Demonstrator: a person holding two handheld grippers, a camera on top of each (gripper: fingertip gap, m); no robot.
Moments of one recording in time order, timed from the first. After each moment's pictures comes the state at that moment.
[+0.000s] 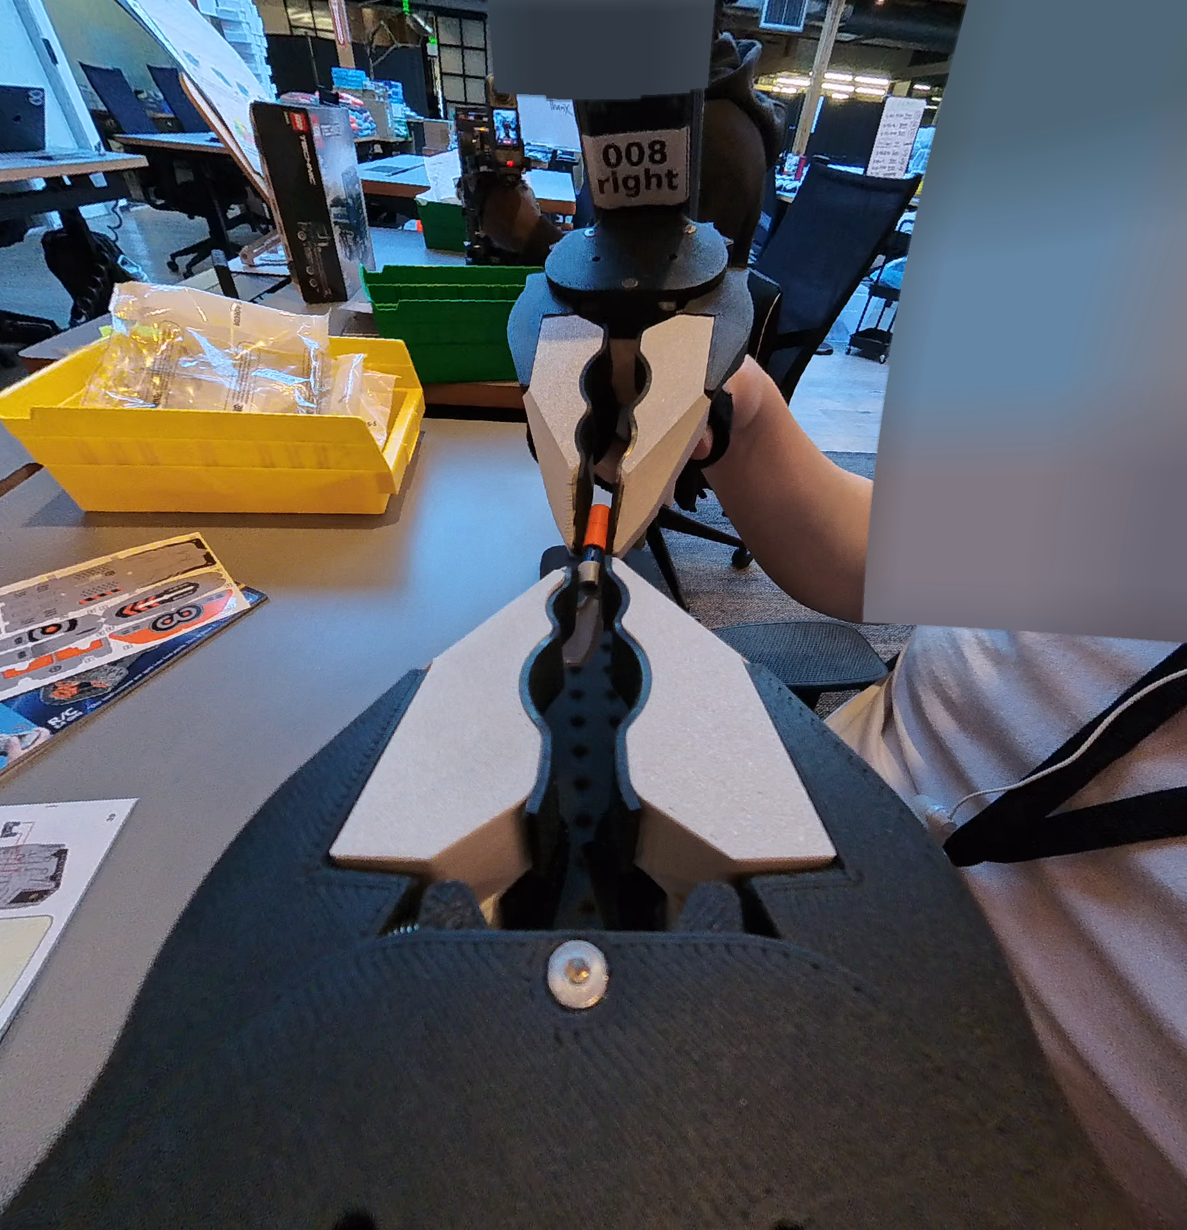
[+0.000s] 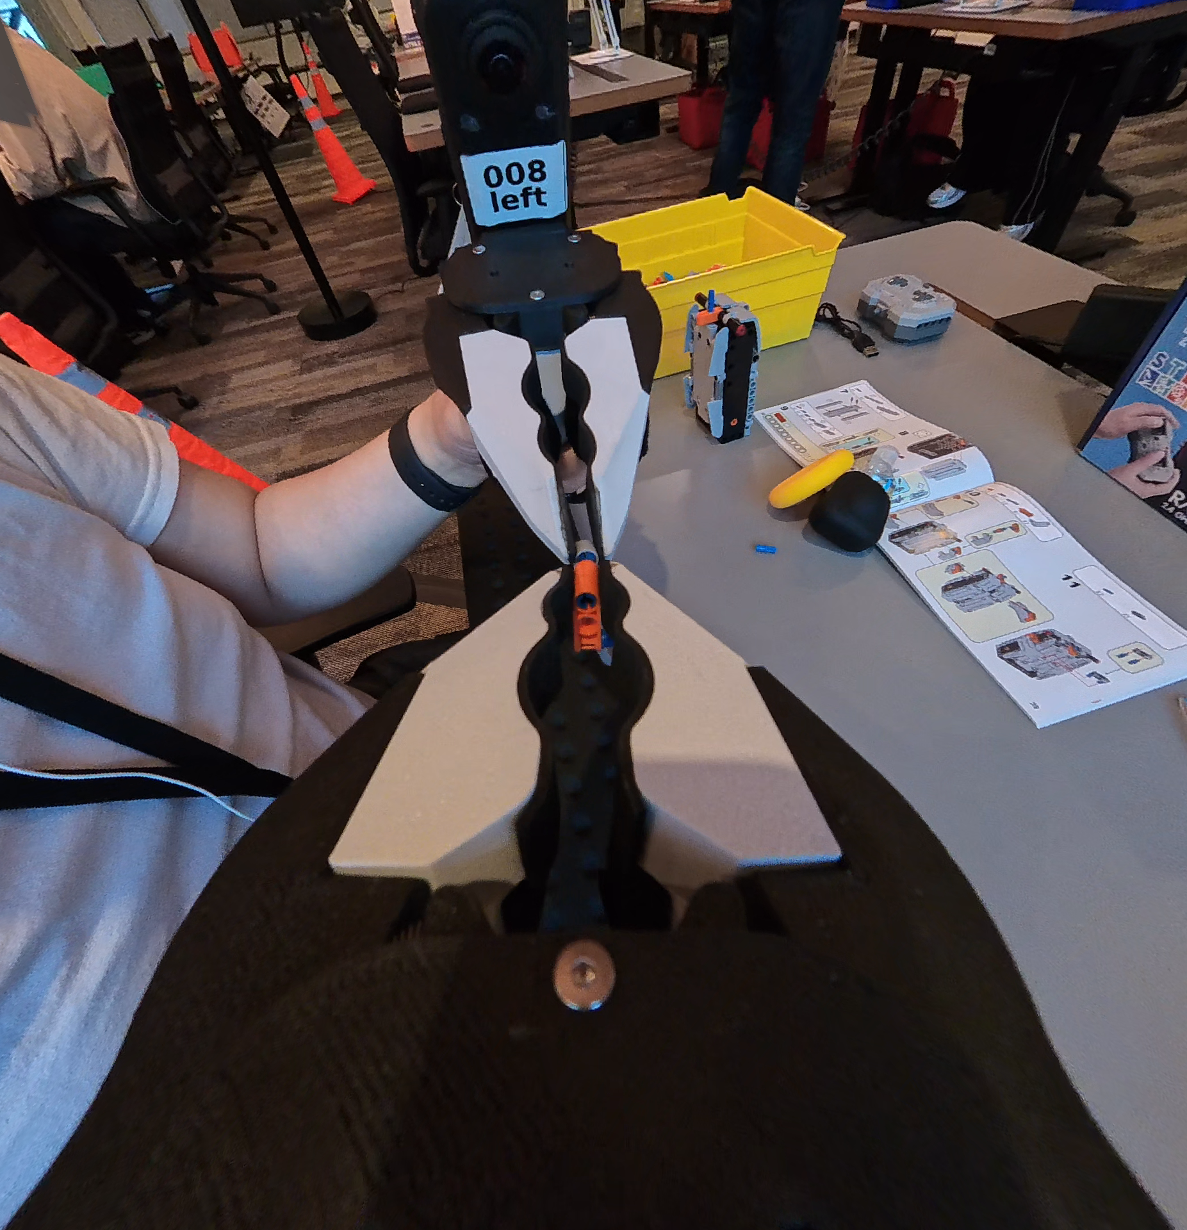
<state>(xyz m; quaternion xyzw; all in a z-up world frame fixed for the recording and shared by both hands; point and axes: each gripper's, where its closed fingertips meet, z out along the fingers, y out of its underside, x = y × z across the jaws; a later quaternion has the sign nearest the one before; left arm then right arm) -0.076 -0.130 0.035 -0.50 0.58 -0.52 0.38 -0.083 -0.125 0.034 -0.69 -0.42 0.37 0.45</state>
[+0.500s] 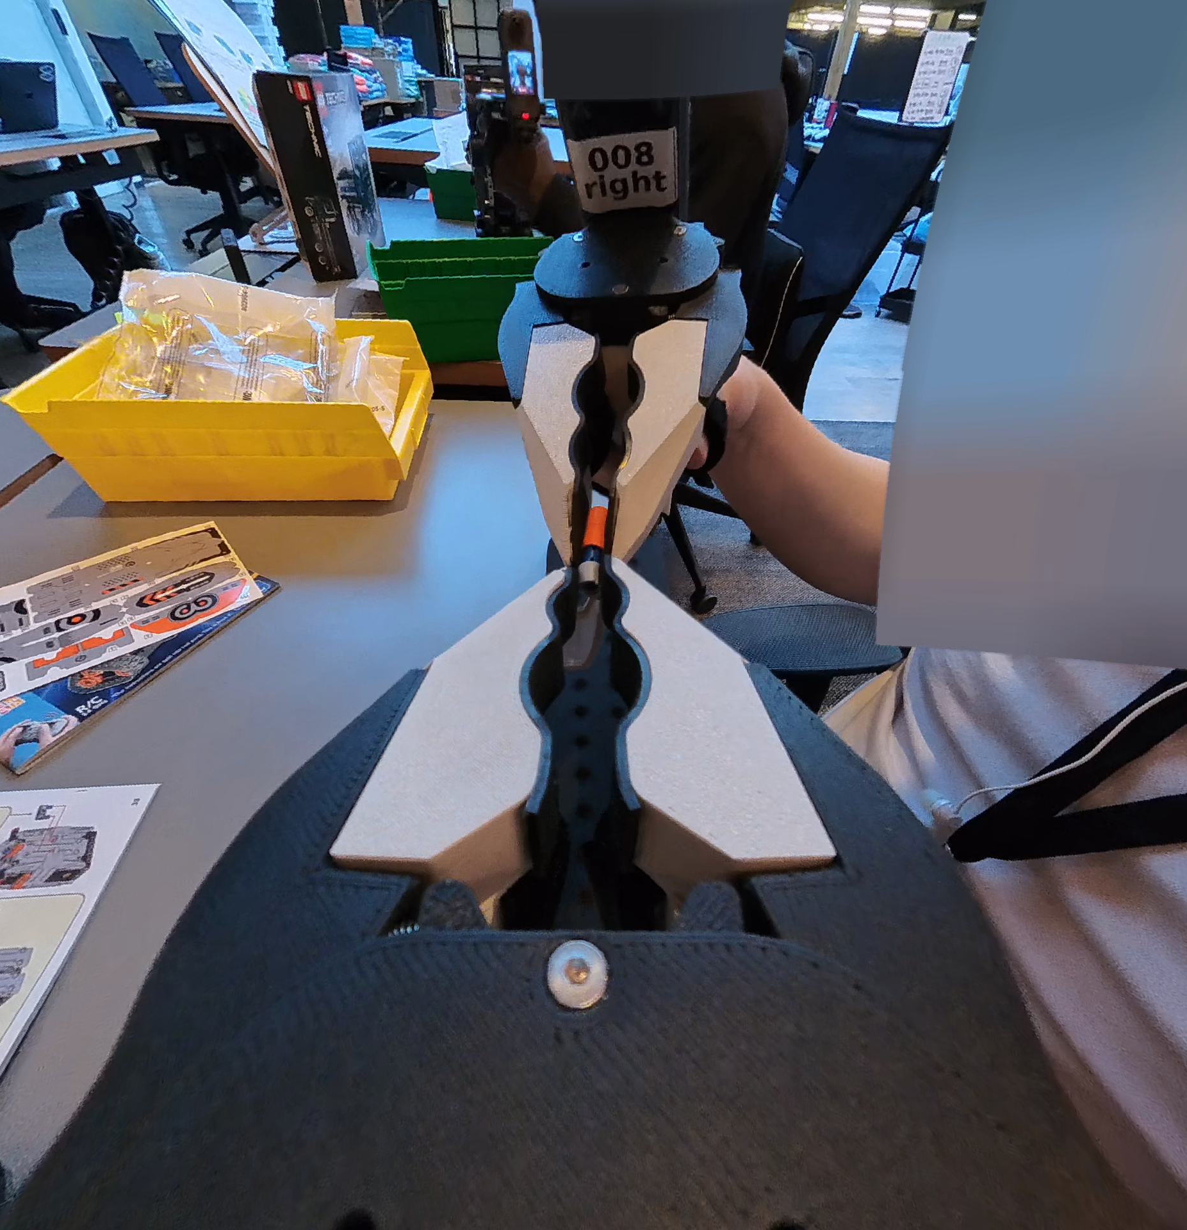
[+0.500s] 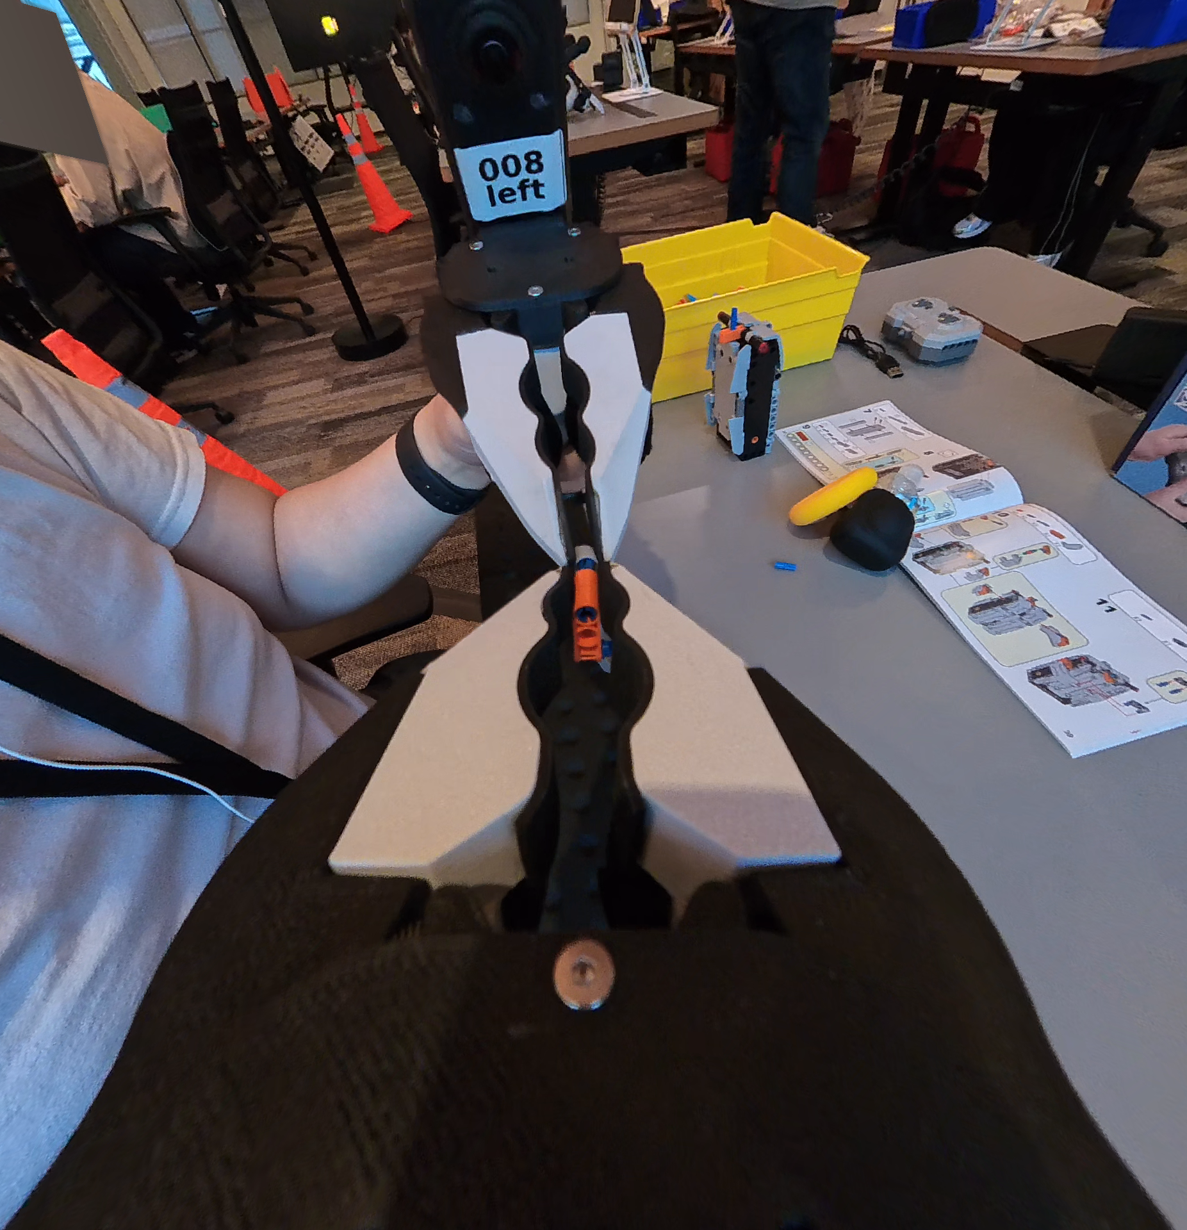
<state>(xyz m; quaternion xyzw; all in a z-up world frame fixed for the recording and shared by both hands) -0.075 -0.136 0.036 -0.51 0.59 -0.49 0.38 -0.087 -0.128 0.033 -0.68 -0.43 0.39 0.46</state>
